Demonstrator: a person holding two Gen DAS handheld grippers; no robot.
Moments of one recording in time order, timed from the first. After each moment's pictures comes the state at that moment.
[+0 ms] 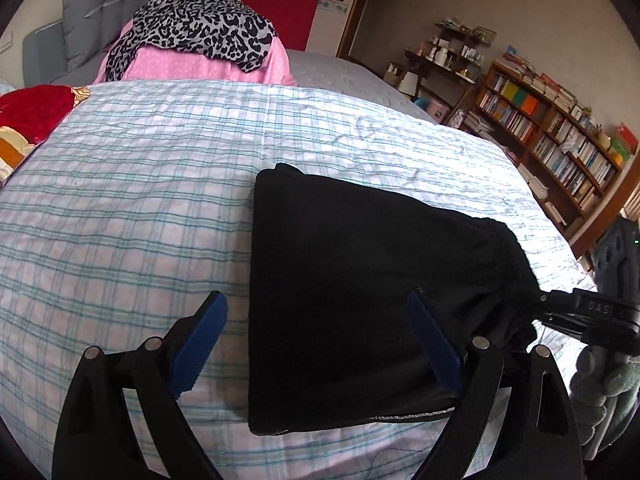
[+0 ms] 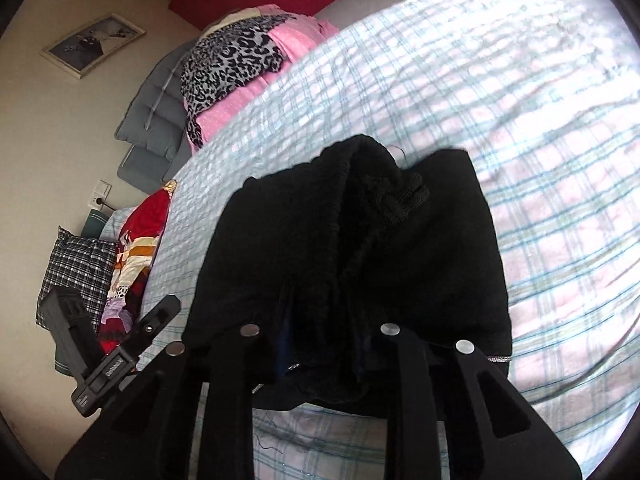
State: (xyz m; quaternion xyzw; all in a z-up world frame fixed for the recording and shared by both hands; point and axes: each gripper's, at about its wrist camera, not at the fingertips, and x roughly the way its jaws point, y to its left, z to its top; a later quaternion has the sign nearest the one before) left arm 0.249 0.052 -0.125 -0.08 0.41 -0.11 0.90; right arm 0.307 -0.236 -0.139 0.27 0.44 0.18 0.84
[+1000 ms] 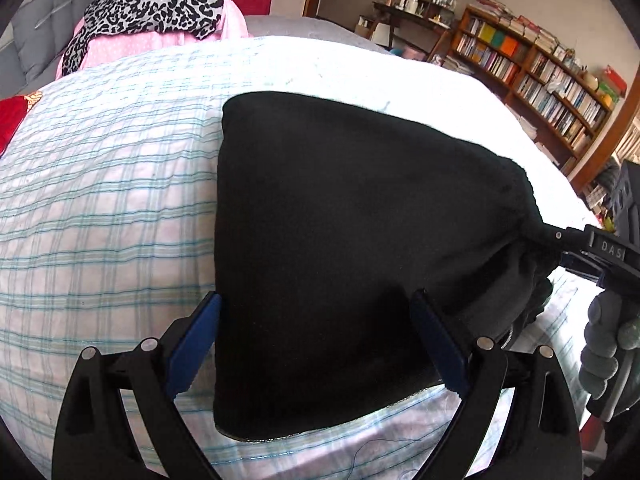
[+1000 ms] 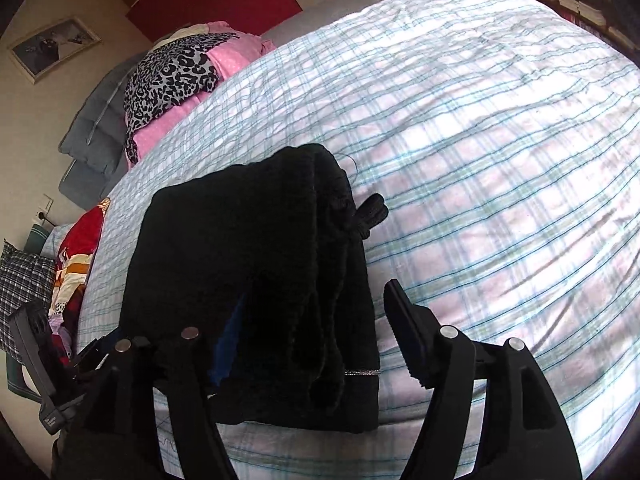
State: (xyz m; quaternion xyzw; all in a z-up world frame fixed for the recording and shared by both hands) left arm 0.250 0.002 -0.173 0.00 0.48 -0.16 0.87; right arm 0.306 -0.279 -0.197 0.25 0.47 0.05 0.84
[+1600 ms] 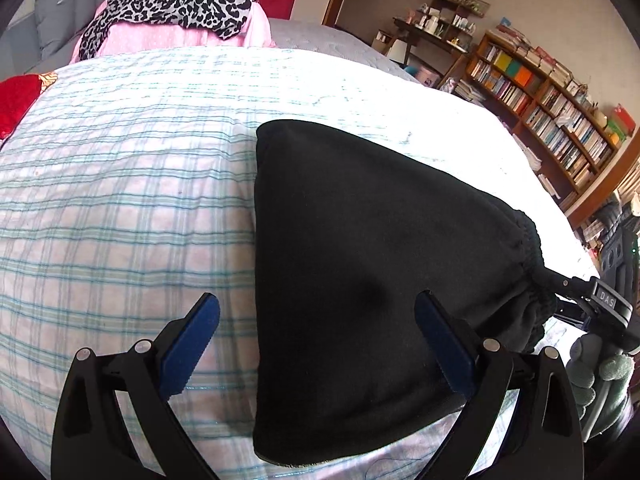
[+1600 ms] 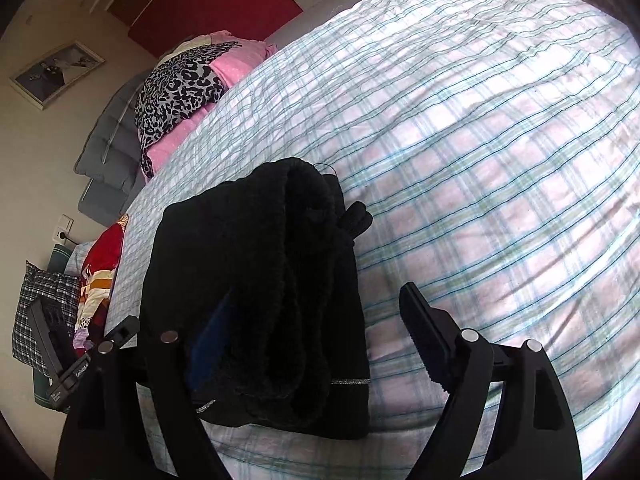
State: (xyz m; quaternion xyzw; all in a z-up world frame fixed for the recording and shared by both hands) left arm 0.272 0.035 -0.152 -0.07 0.47 -0.14 0.87; right arm 0.308 -0.303 -0.199 0.30 0.46 0.09 0.83
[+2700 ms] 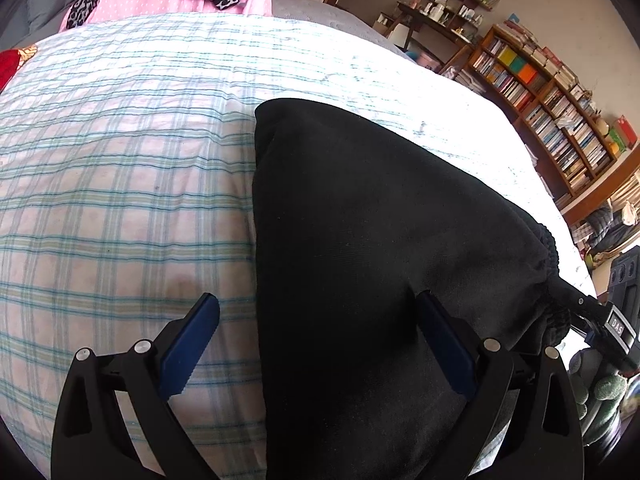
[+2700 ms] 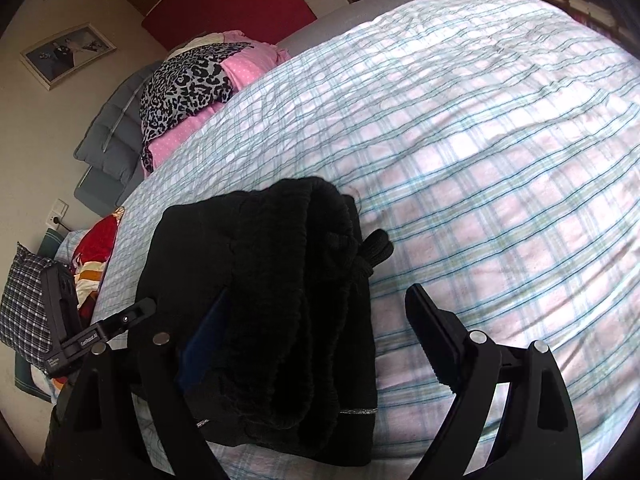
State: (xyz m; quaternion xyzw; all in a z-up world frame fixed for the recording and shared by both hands) left arm 0.313 0.033 -0.169 -0.10 0.50 -0.16 0.84; right arm 0.317 -0.290 -0.174 0.25 0.42 0.07 0.87
